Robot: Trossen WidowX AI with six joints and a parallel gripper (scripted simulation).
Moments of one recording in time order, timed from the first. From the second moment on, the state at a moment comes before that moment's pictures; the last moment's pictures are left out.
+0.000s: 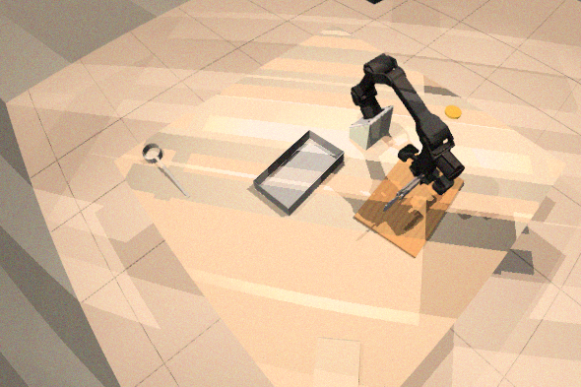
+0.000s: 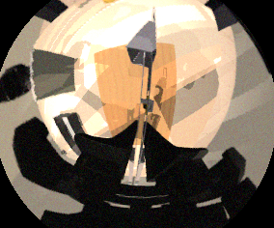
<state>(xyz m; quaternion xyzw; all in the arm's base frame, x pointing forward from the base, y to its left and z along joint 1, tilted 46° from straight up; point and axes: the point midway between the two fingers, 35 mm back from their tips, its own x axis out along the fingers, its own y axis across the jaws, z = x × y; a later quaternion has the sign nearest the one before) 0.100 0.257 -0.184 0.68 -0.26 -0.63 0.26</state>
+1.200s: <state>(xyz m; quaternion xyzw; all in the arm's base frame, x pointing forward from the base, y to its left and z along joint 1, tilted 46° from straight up) 0.104 0.215 -0.225 0.68 -0.26 -0.63 0.26</state>
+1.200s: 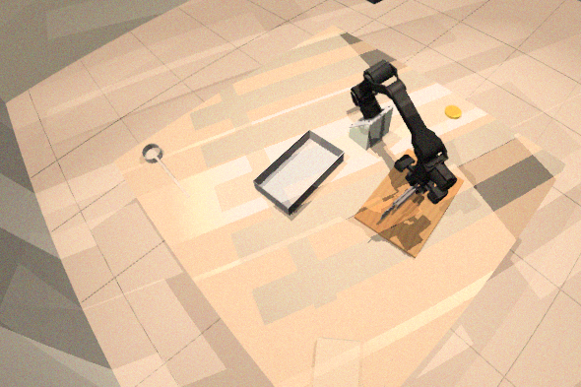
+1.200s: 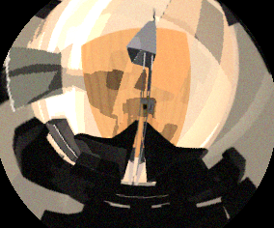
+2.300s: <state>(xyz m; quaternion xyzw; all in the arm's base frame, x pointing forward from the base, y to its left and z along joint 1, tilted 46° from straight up) 0.103 0.203 -0.233 0.68 -0.27 -0.63 0.26</state>
